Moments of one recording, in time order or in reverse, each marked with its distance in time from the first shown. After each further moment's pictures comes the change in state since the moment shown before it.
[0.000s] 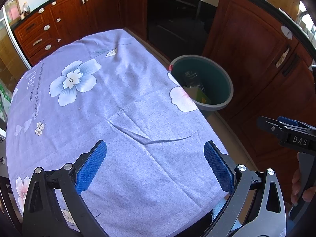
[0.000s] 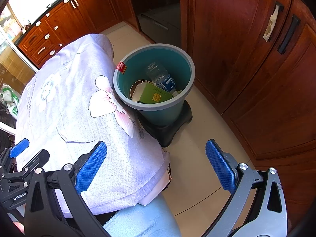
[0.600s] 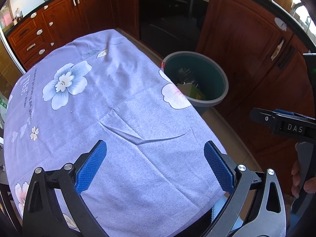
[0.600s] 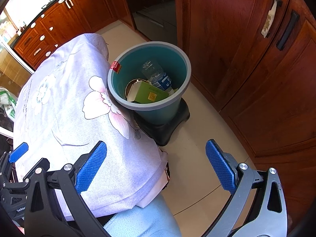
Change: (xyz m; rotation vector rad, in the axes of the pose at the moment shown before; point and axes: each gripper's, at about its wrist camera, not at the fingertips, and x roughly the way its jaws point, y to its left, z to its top) left arm 0.009 -0.010 -0.001 0.044 0.018 -0.015; right arm 0.010 -0.007 0.005 0.022 0.018 -0.019
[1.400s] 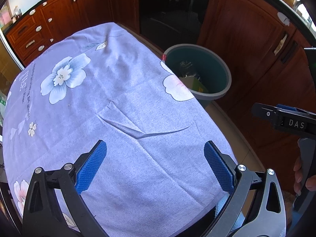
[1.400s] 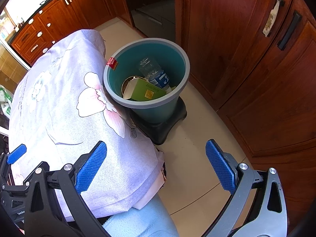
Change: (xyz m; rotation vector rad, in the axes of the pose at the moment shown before) left arm 0.013 0.003 -0.006 -0.005 0.037 0.005; right arm 0.011 0.001 0.001 -0.018 0.011 -0.030
